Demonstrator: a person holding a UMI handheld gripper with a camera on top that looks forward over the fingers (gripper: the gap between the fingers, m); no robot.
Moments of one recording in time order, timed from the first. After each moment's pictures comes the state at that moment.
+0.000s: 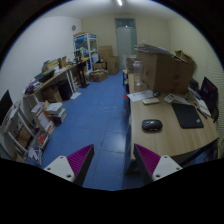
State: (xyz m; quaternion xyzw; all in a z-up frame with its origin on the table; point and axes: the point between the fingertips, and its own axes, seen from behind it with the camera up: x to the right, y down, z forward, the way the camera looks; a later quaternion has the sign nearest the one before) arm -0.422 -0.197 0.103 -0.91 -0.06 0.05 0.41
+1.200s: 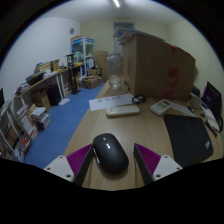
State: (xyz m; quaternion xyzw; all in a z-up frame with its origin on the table) arm -0.239 0.036 -0.014 -0.89 -0.08 0.04 0.46
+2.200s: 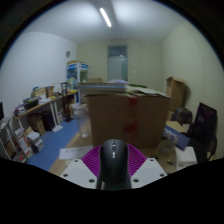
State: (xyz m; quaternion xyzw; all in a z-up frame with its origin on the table) arm -0.050 0.135 0.210 -0.82 -0.07 0.04 0.57
